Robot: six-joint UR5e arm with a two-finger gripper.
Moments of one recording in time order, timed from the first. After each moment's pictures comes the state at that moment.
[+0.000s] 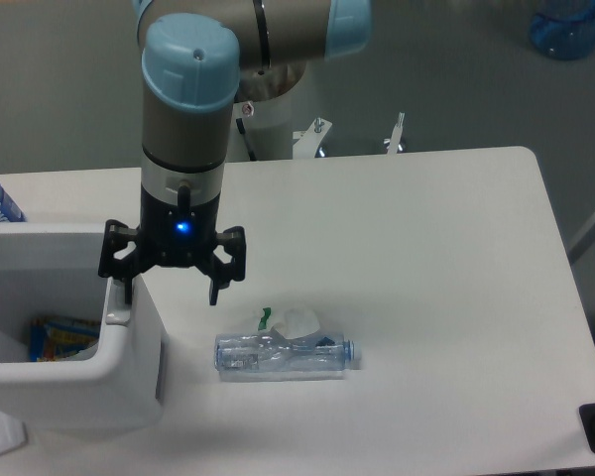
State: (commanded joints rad) arm 2.23 -1.83 -1.31 -1.21 1.31 0.10
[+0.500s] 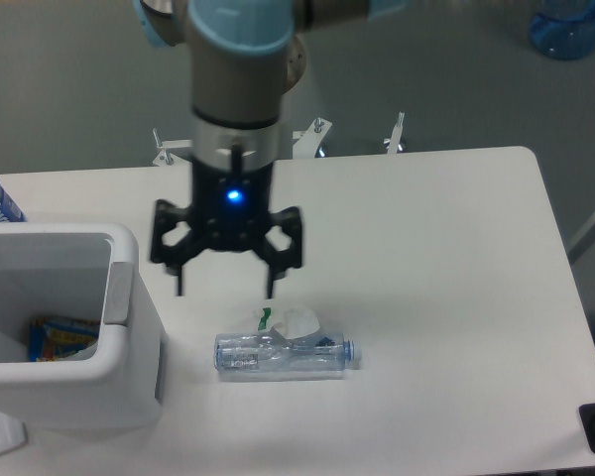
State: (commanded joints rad) arm 2.38 -1.78 -1.33 -1.20 1.47 0.34
